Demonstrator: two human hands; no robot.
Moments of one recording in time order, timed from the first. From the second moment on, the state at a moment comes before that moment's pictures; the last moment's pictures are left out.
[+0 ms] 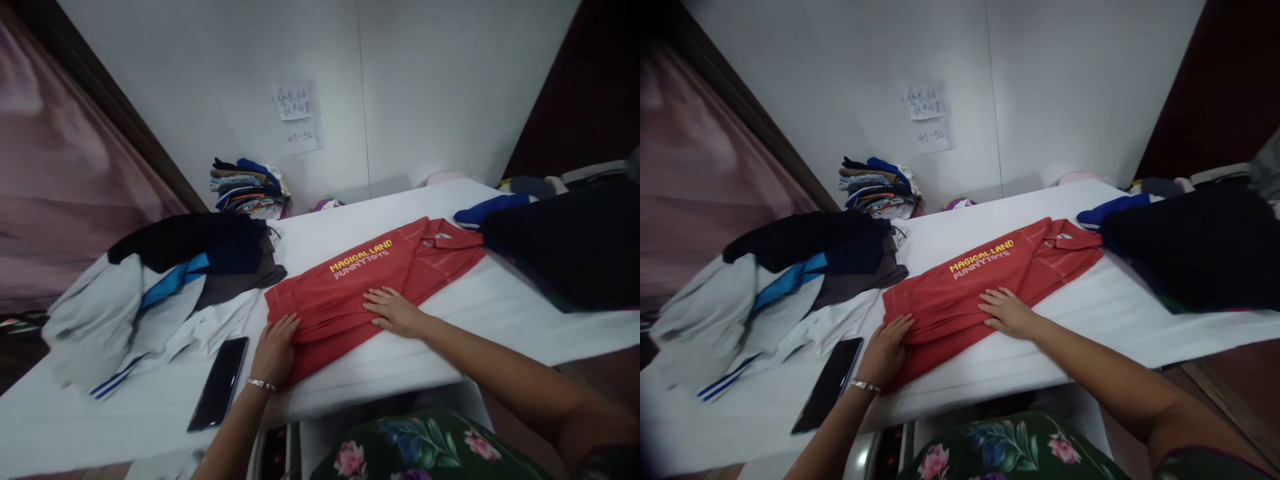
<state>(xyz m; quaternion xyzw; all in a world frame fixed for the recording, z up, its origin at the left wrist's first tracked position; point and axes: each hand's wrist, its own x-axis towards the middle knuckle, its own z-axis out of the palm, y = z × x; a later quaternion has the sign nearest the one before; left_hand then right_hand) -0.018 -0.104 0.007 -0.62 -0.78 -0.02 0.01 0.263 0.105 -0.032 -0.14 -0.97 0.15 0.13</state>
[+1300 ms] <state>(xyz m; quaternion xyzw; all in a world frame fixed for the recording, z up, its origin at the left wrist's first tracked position) 0.004 -0.018 -0.018 -0.65 -0.76 0.01 0.07 0.260 0.335 -0.018 -0.60 -0.78 0.15 0.06</state>
